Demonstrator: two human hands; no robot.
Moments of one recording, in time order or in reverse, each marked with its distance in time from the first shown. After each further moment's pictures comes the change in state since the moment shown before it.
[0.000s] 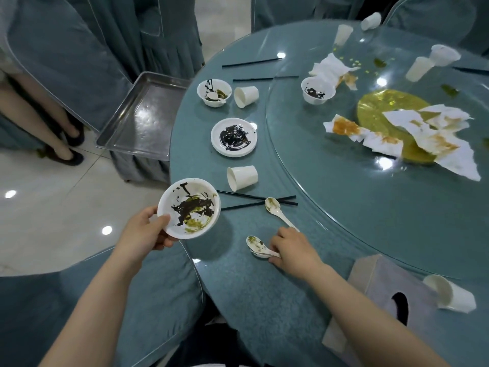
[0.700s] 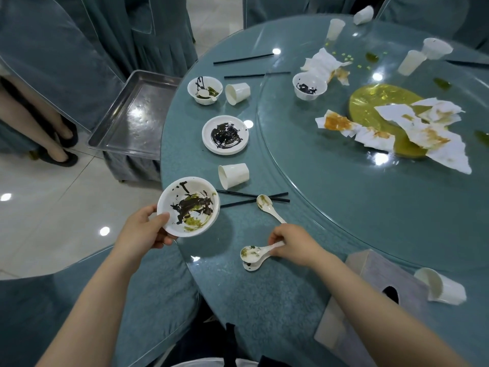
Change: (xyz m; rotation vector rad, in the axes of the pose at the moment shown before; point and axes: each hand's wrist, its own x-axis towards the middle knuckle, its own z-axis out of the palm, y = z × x) left_hand 0.003 0.000 0.014 0.025 -0.037 -0.004; right_hand -0.001 0.018 -0.022 0.405 -0.085 0.132
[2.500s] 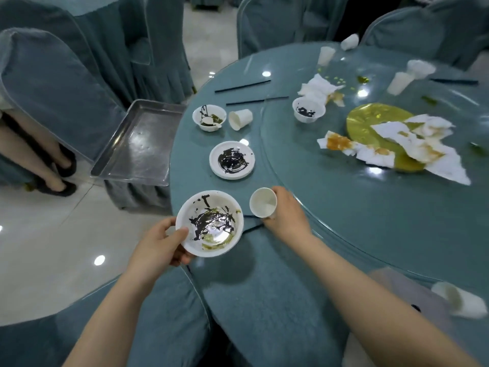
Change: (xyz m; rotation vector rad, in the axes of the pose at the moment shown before) left_hand -0.007 0.045 -0.016 -0.008 -0.094 0.097; right_hand 0.069 -0.078 -0.035 0.081 0.531 0.041
